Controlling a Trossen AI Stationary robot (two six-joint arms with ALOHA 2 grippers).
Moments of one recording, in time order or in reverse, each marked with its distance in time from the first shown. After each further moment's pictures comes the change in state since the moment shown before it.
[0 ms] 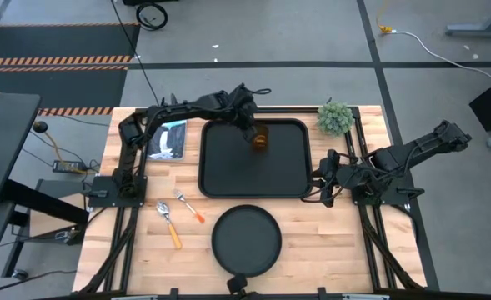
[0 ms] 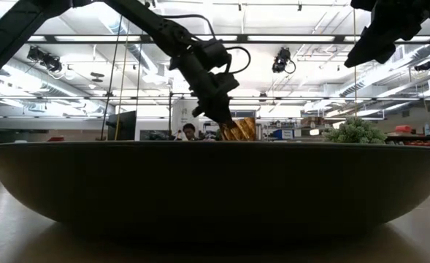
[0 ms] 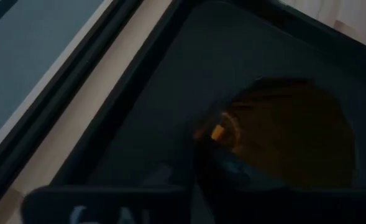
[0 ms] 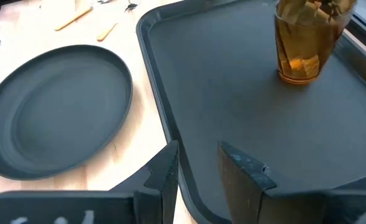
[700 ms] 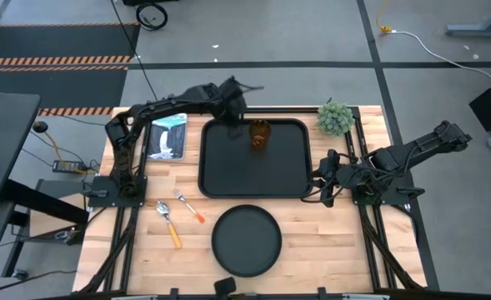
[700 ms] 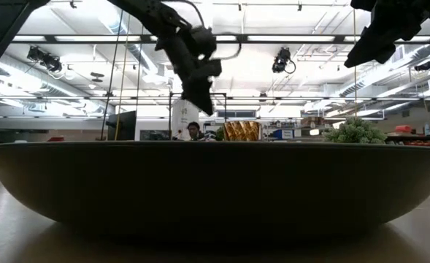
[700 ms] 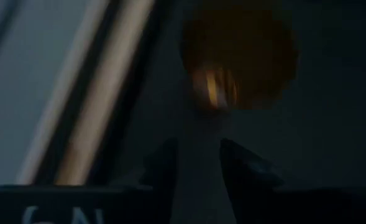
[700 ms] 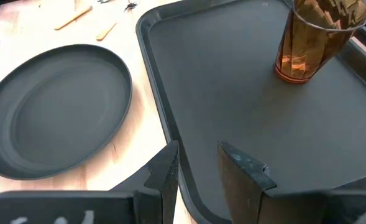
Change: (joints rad) left arm 0.026 -0.122 -0.010 -0.273 -0.002 0.252; right arm 0.000 0.001 0.000 0.000 0.002 -0.001
